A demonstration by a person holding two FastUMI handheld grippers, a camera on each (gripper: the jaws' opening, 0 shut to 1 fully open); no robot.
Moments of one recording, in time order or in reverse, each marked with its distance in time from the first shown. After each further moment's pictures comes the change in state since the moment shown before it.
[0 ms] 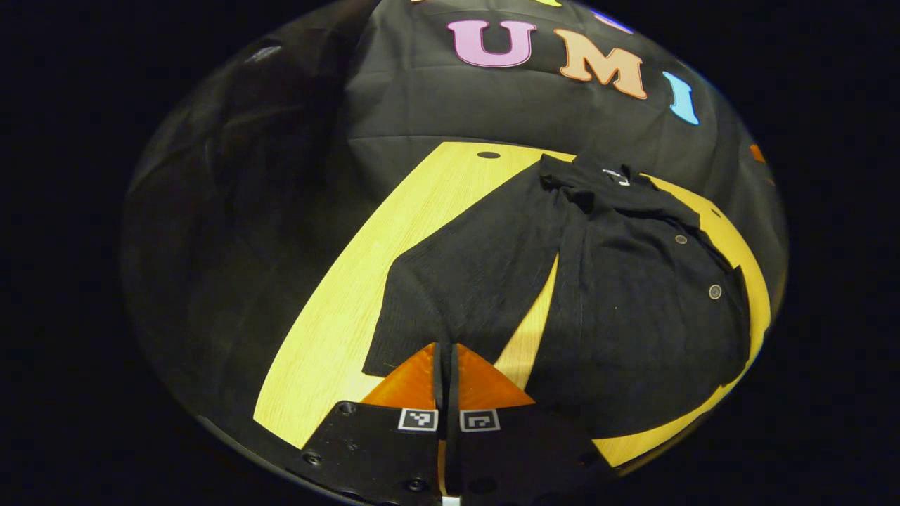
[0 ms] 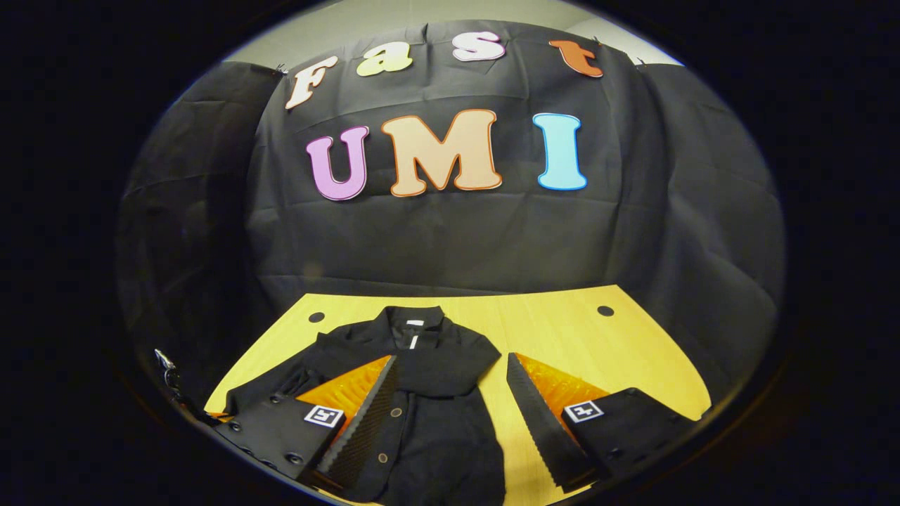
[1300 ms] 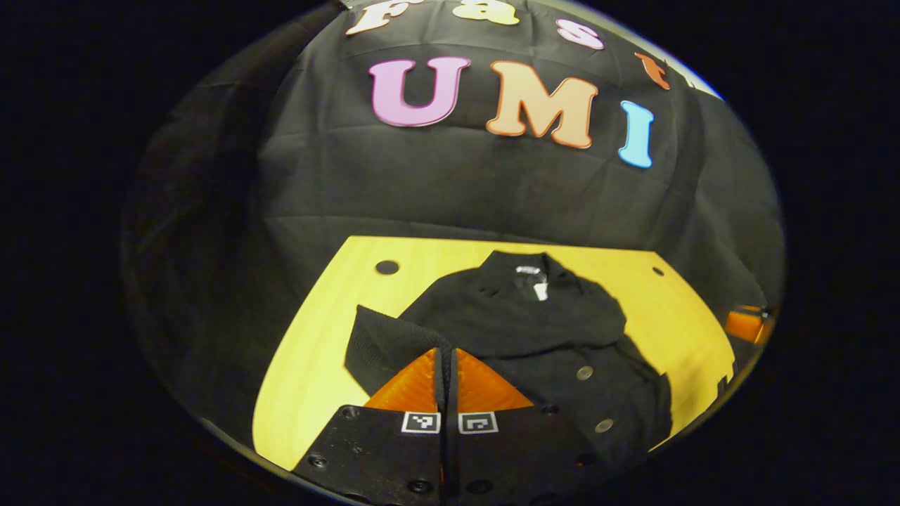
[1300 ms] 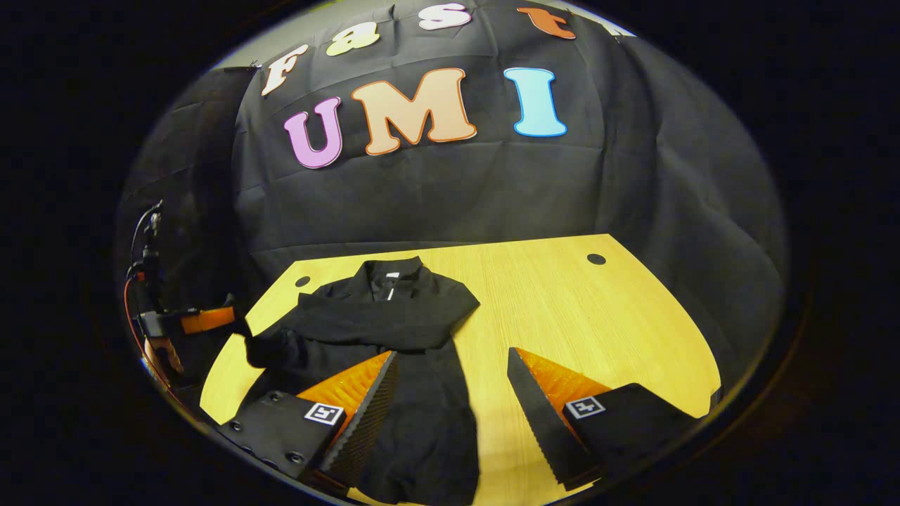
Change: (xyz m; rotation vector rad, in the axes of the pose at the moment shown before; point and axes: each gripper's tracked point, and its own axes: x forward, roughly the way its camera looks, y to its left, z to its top) left arm 0.017 -0.182 0.233 0.096 -0.241 -0.235; right arm 0.005 -0.084 -0.065 0.046 0.177 0.014
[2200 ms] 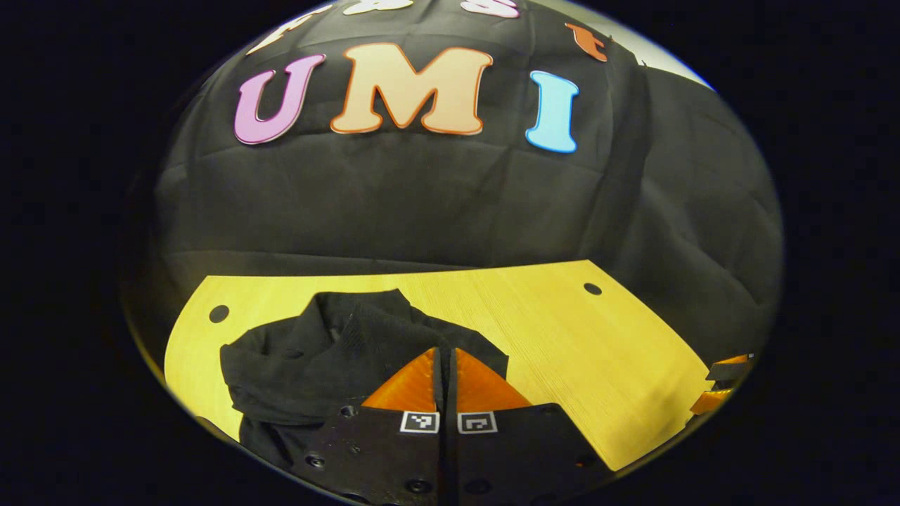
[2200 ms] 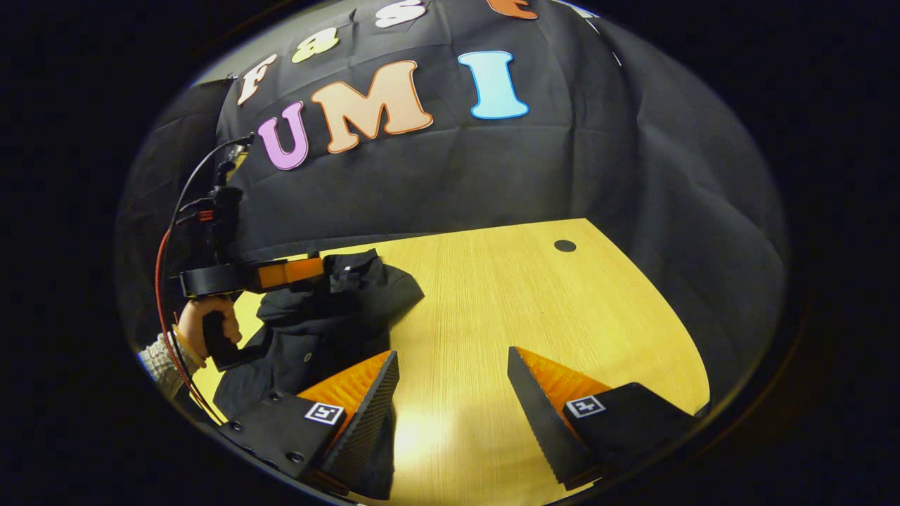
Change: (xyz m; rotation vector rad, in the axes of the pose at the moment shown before) left arm 0.135 -0.245 0.012 0.085 0.023 -0.216; right arm 0.011 -0.104 -0.008 0.035 0.045 0.007
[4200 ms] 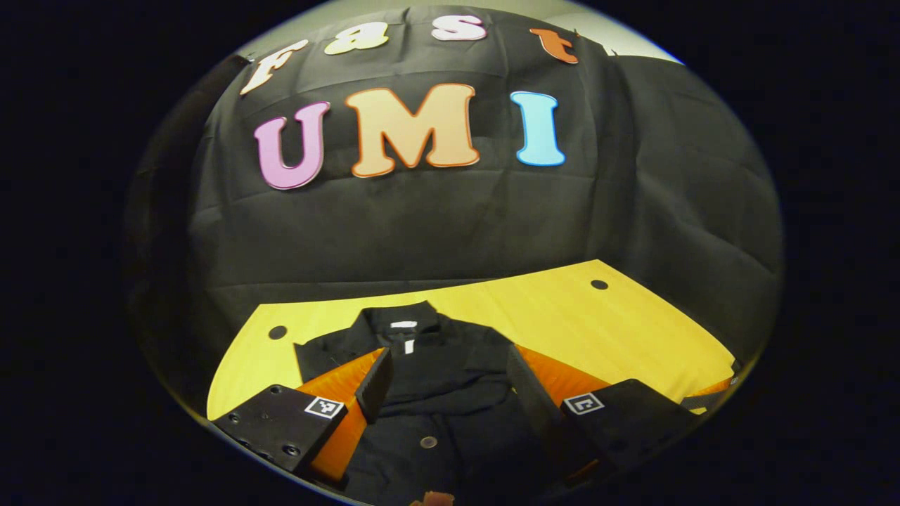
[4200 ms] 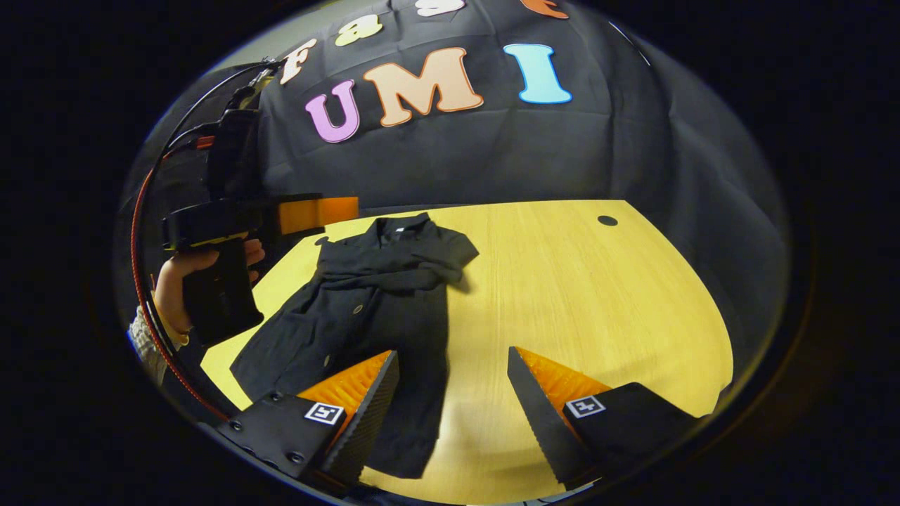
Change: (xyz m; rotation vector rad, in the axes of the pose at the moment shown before) left arm -0.127 0.024 0.011 0.111 -0.109 0.157; right arm -0.032 0.077 -0.079 -0.083 0.050 0.110
